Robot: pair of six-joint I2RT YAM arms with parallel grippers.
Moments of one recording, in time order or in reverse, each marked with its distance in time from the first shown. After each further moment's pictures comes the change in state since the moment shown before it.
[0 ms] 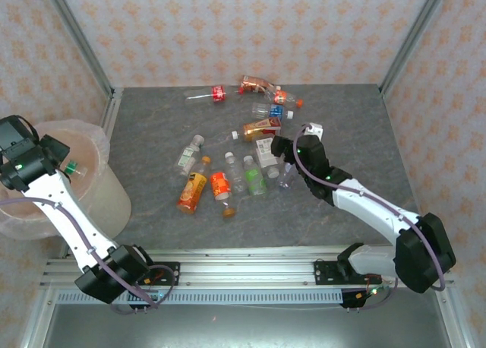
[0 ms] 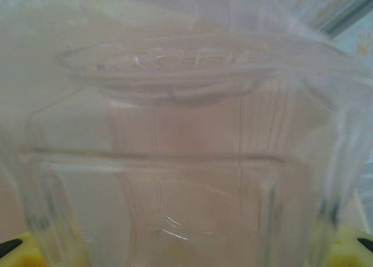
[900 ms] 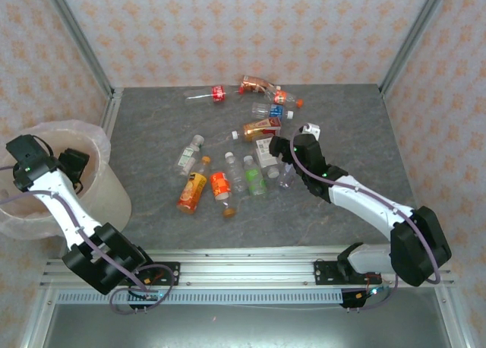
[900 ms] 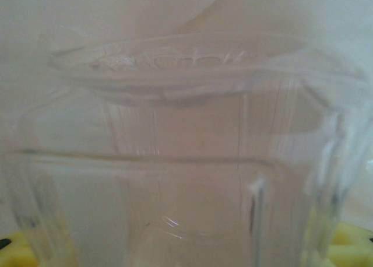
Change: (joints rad) left arm 0.039 0.072 -0.272 0.132 0.262 -0.118; right arm 0.000 0.050 0.015 -0.010 -0.012 0.038
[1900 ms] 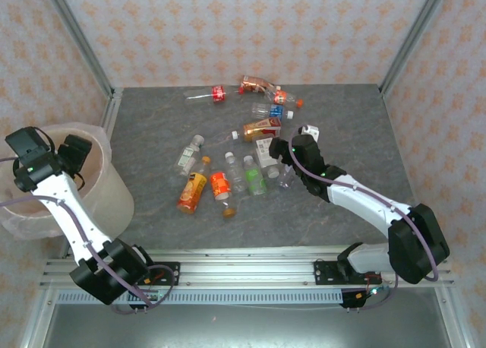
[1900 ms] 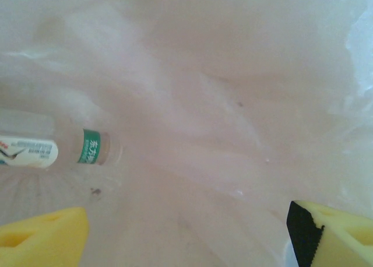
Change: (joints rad) left arm -0.061 -0.092 0.084 -0.046 -0.044 -0.036; right arm 0.000 0.019 0.000 -0.027 0.004 0.004
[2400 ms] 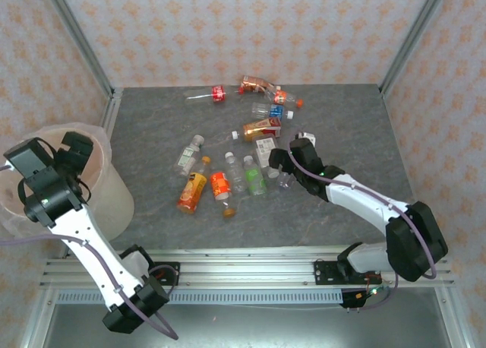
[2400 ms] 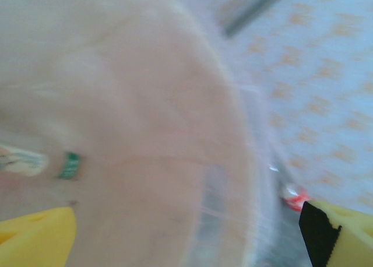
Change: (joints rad) left arm -0.037 -0.263 0.019 0.009 0.032 -0.066; right arm -0.009 0.026 -0.001 -0.164 -0.075 0.021
